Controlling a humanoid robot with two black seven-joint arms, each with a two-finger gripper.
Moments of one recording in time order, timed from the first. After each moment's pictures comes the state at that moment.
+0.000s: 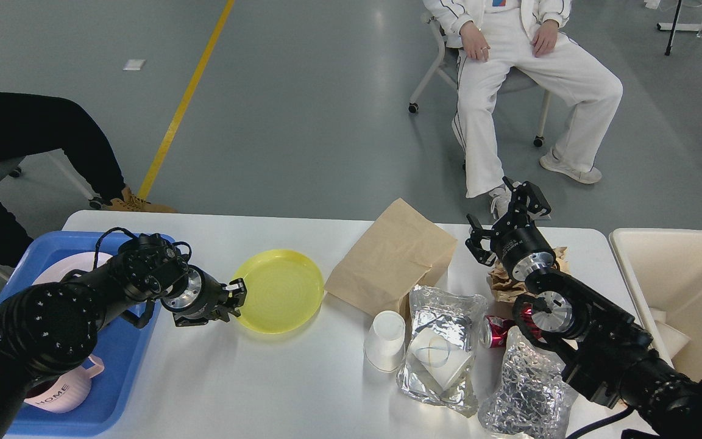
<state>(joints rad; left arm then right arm) -1.06 0.06 0.92 -0.27 -0.13 -0.62 0.13 0.63 -0.11 0.78 0.52 -0.17 0.22 0.35</state>
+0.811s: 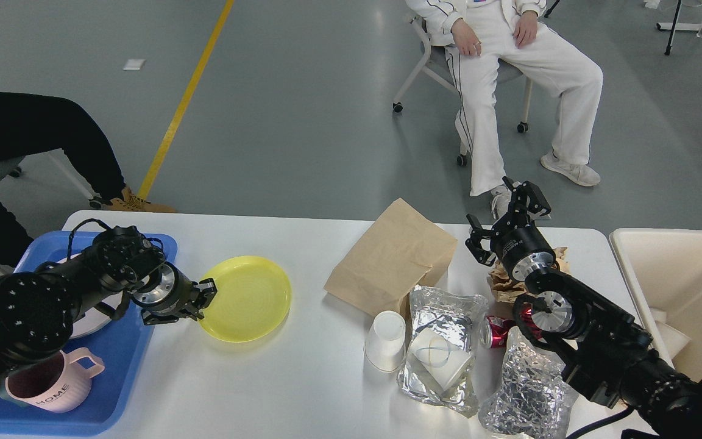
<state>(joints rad) -1.13 0.16 0.91 -0.31 -0.12 -0.65 0.23 0.63 -0.11 0.78 0.52 -0.17 0.22 0.35</state>
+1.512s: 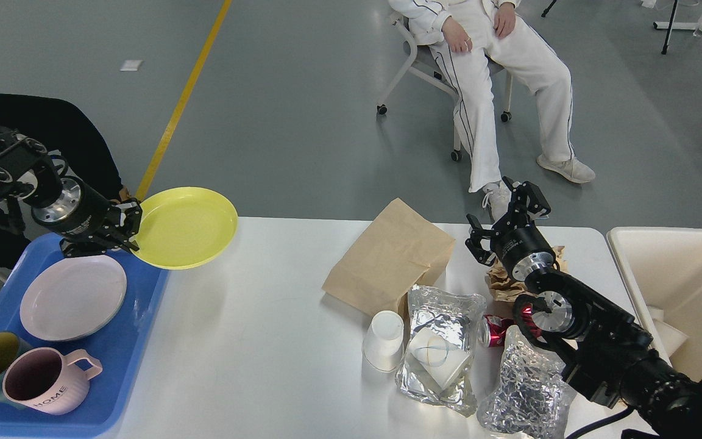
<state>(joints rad) -1.32 0.44 0.75 -0.31 -0.13 -0.90 0.35 0.63 -0.11 0.78 0.52 -0.17 0.22 0.35</state>
